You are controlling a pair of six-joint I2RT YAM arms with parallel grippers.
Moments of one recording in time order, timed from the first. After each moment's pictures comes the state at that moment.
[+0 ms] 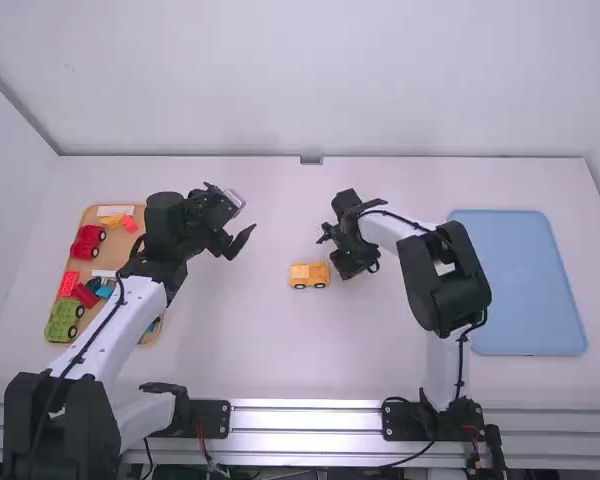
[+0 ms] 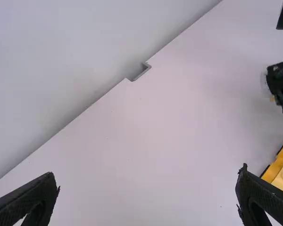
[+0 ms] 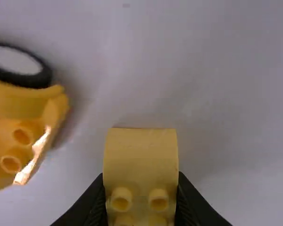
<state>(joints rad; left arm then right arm) -0.05 1.24 0.75 0.01 0.40 0.55 0.41 2.08 1.32 -0.81 -0.07 -0.17</state>
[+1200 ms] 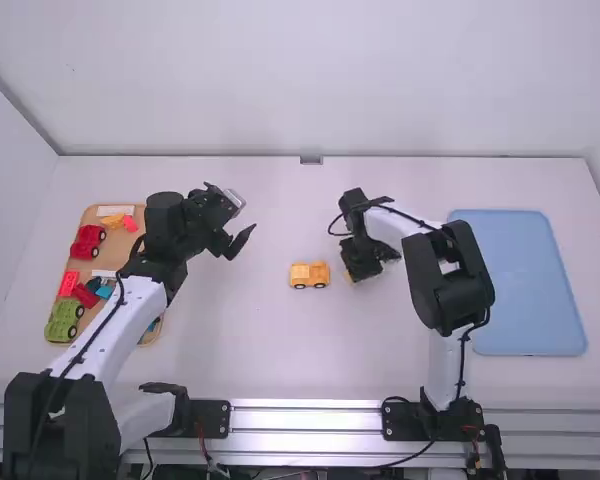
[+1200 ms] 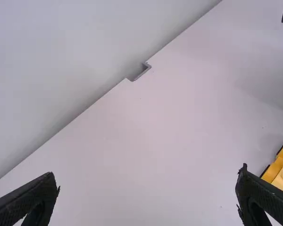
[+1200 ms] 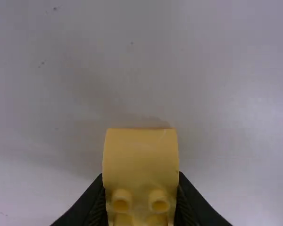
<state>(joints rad) -0.05 1.24 0.75 0.01 0.40 0.55 0.38 2.08 1.33 -0.86 -0.10 1.56</state>
